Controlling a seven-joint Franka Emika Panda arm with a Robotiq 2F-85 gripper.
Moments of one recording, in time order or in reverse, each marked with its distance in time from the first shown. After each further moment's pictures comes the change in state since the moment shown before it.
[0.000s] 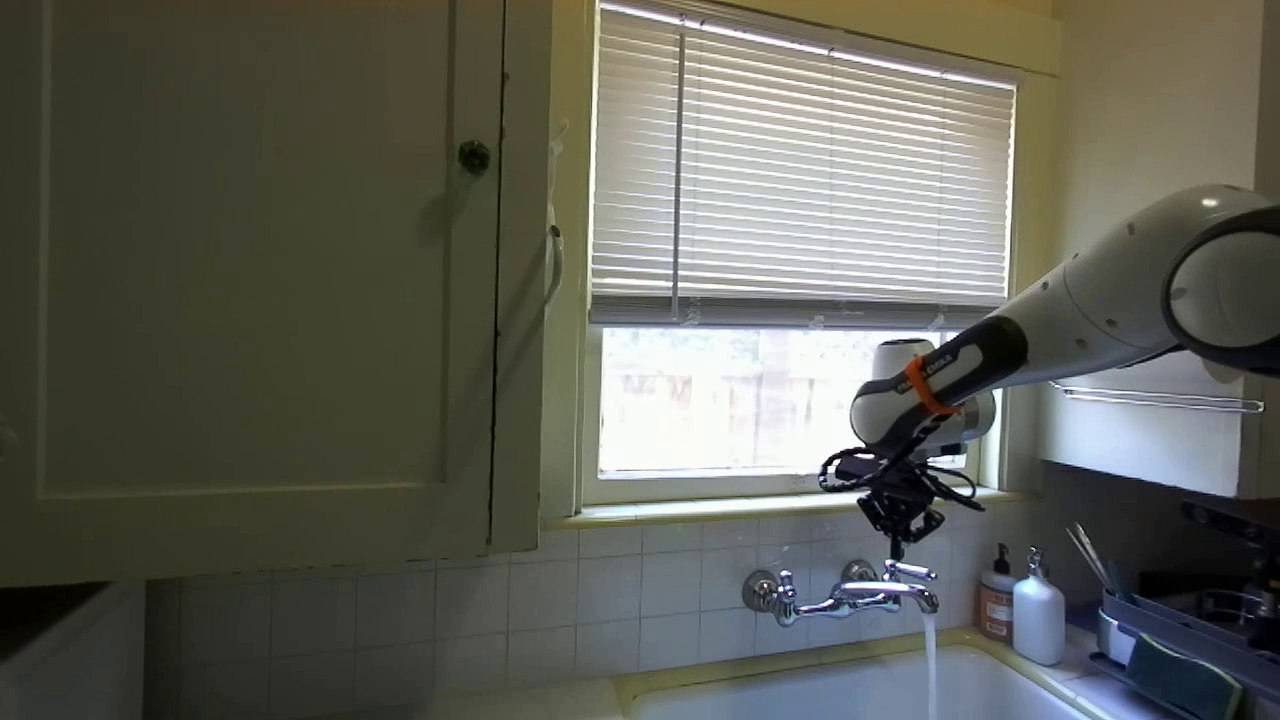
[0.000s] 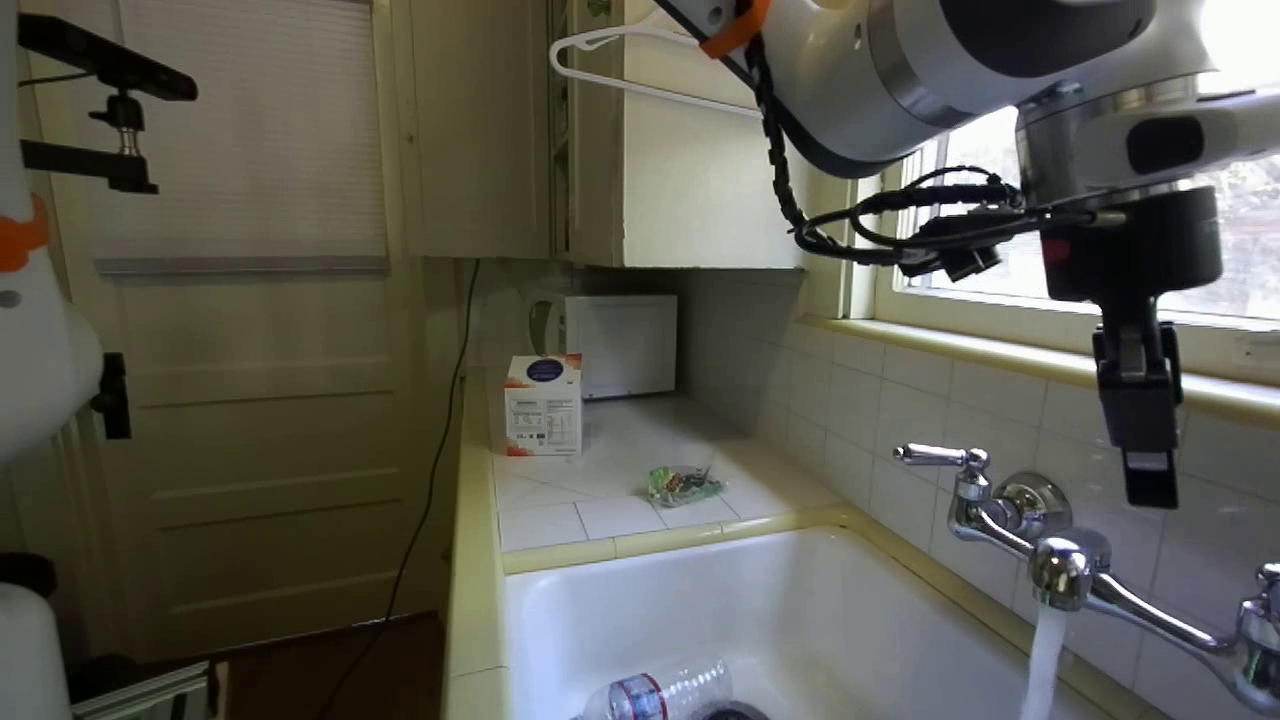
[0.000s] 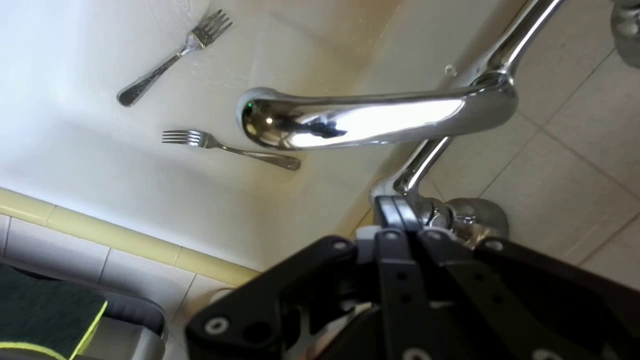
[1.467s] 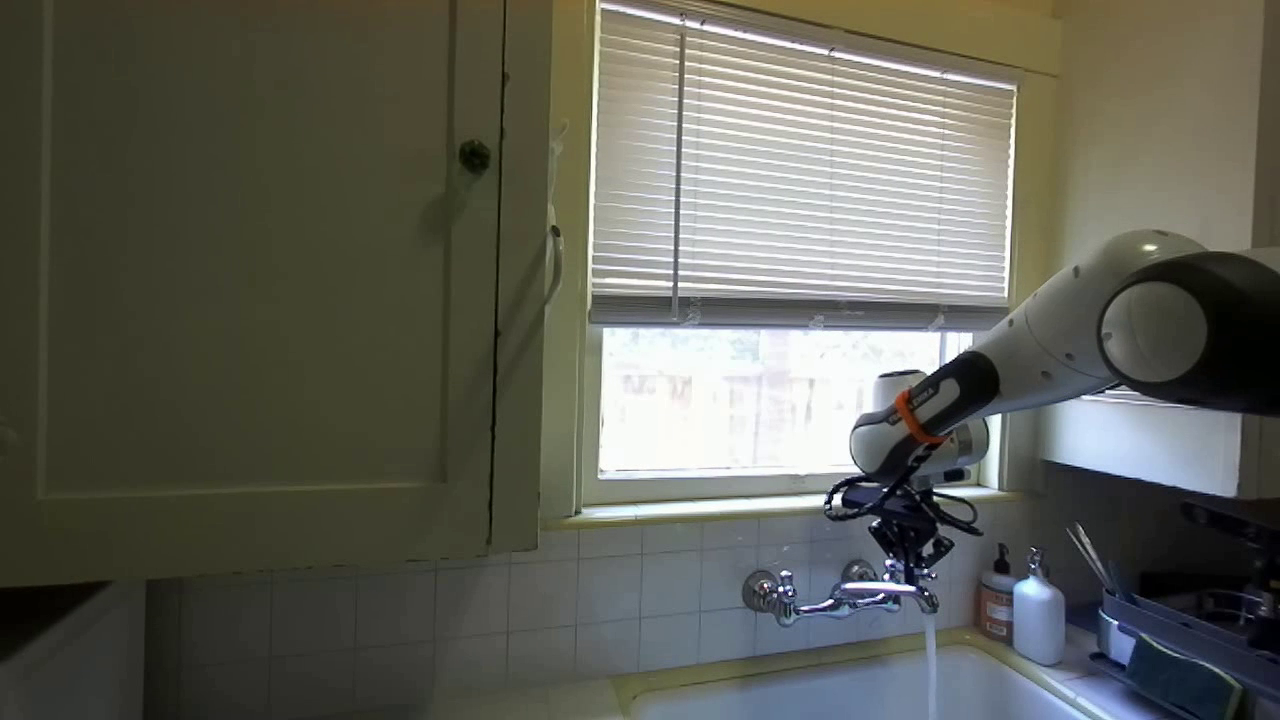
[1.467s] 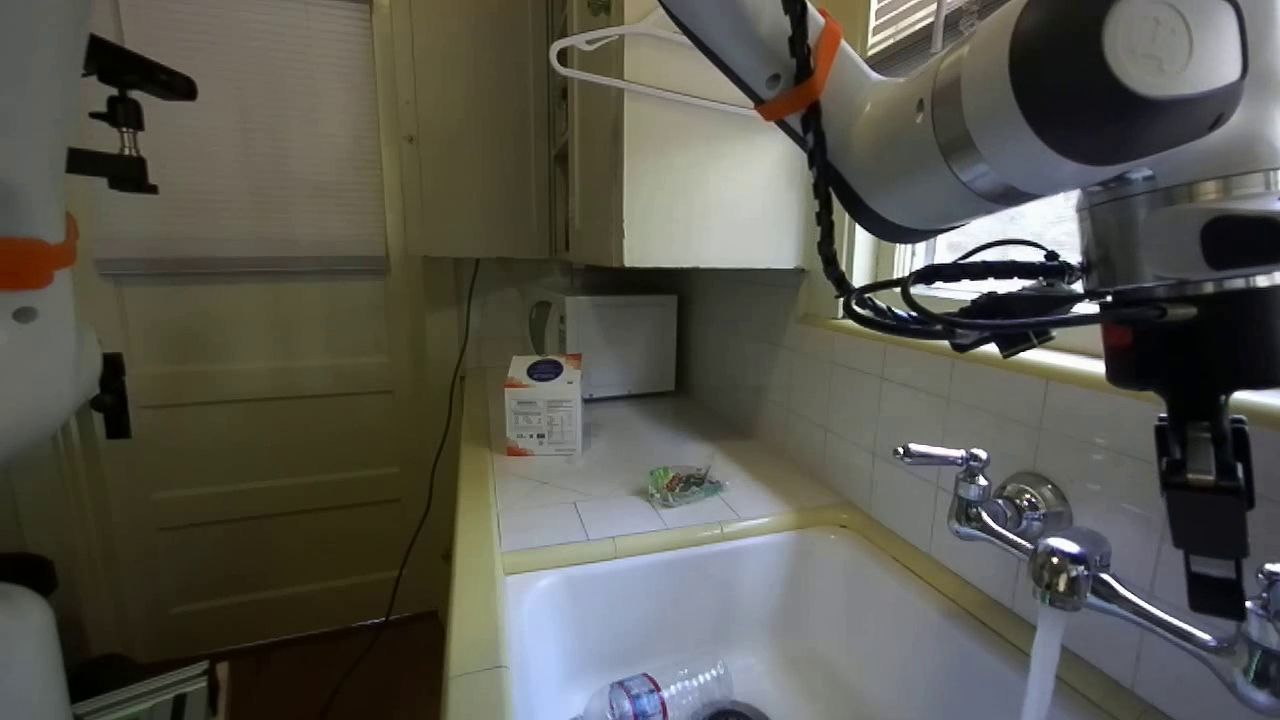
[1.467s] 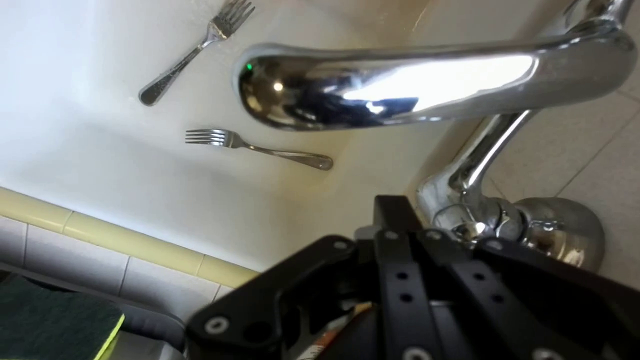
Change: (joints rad) arm 0.005 0.134 -0.056 0.068 0.007 -0.007 0.014
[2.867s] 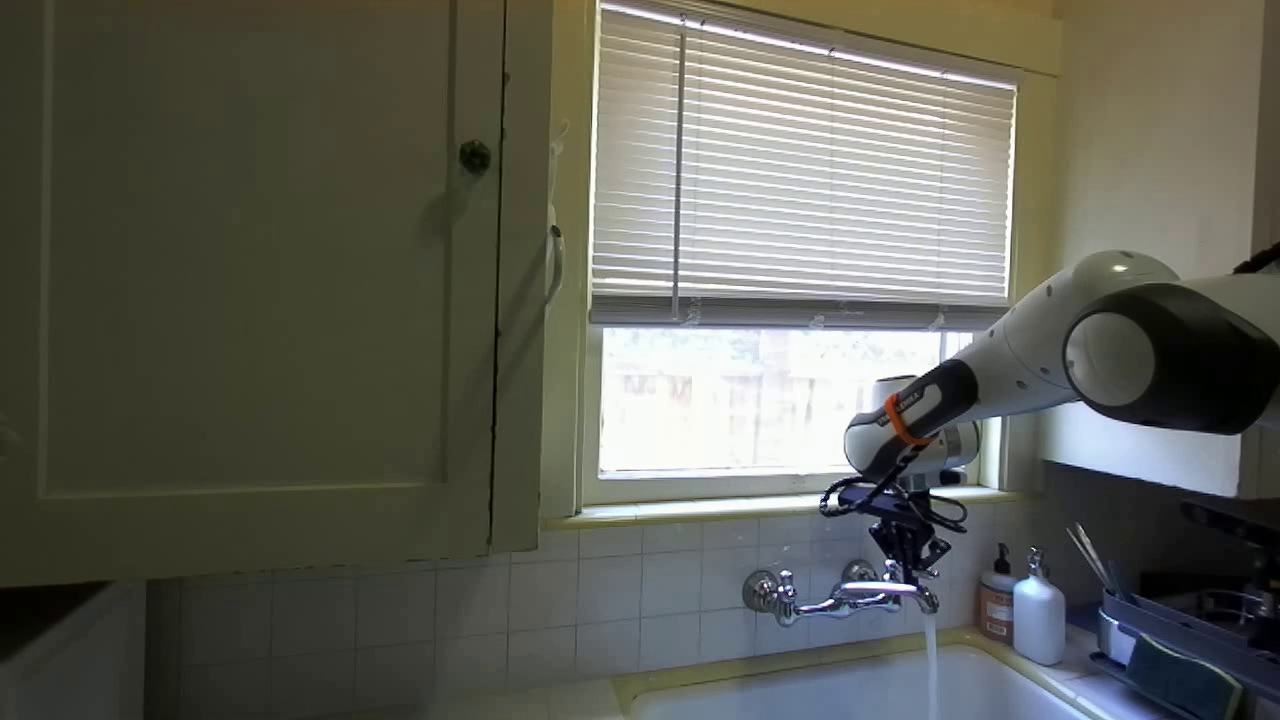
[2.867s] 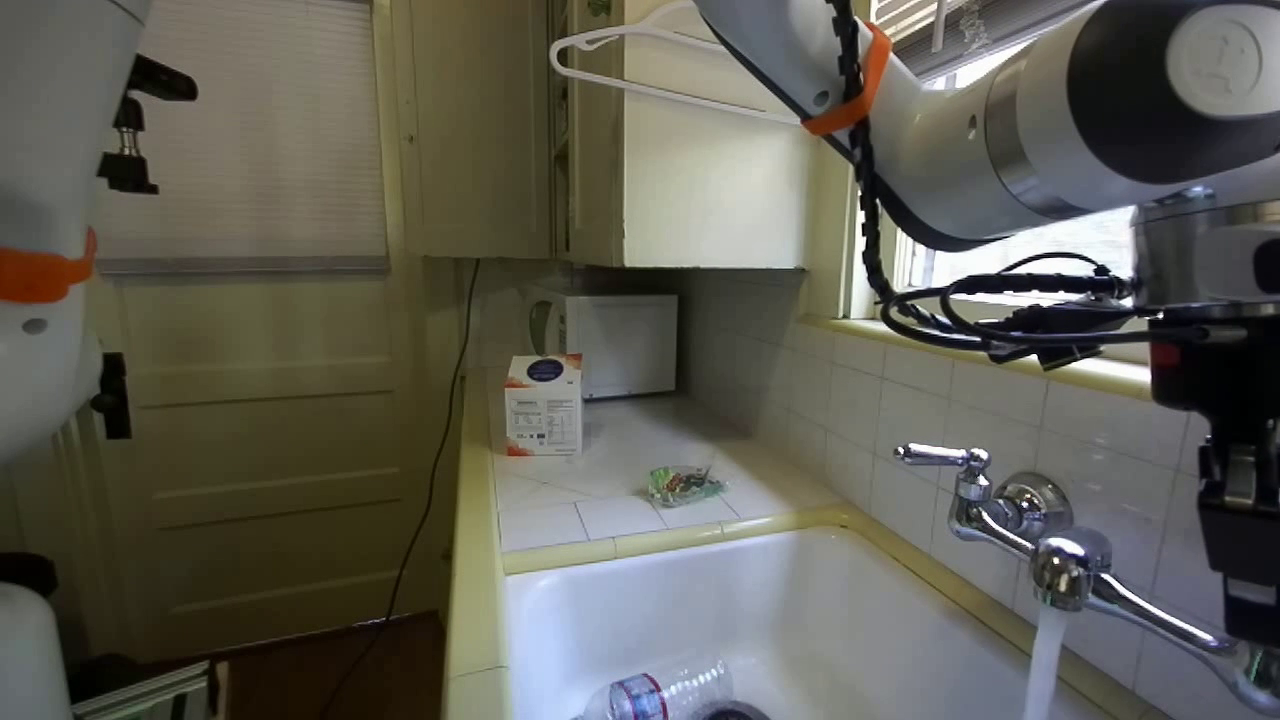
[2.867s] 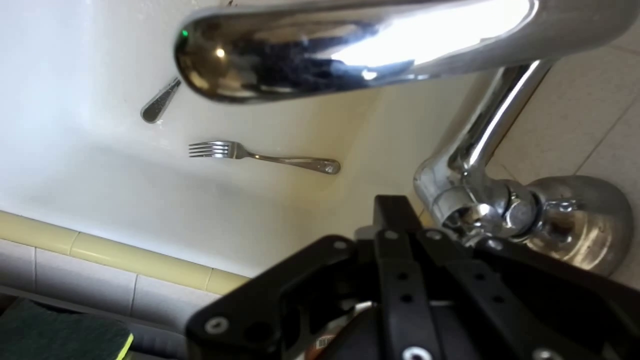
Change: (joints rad) arm -0.001 0.090 -0.028 0.108 0.064 -0.060 0.032
